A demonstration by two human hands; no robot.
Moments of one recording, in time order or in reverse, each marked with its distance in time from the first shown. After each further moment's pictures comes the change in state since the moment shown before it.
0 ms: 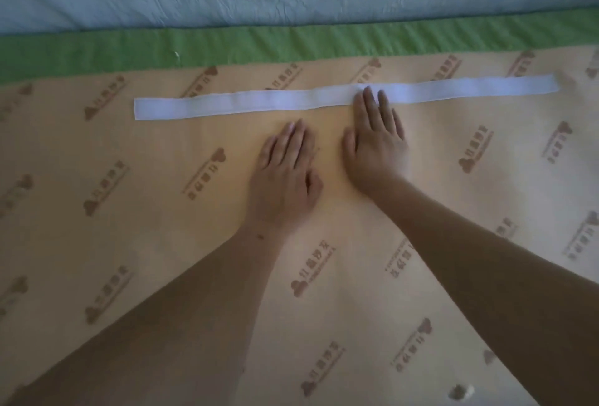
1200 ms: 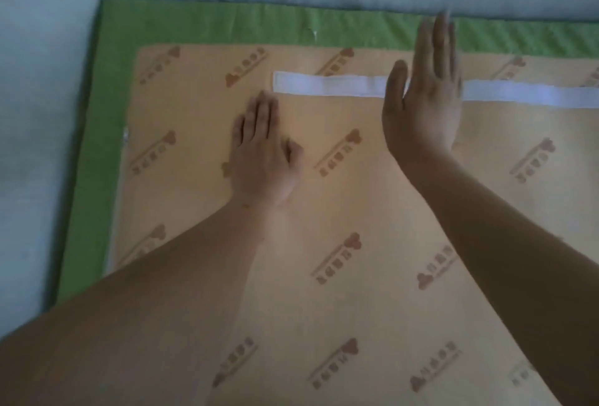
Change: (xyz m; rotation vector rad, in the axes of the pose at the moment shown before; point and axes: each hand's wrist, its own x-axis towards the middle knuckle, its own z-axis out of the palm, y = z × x) left_hand -0.067 -0.194 -0.030 0.024 0.023 -0.412; right_hand 0.015 -0.171 0.019 0.179 0.273 -0.021
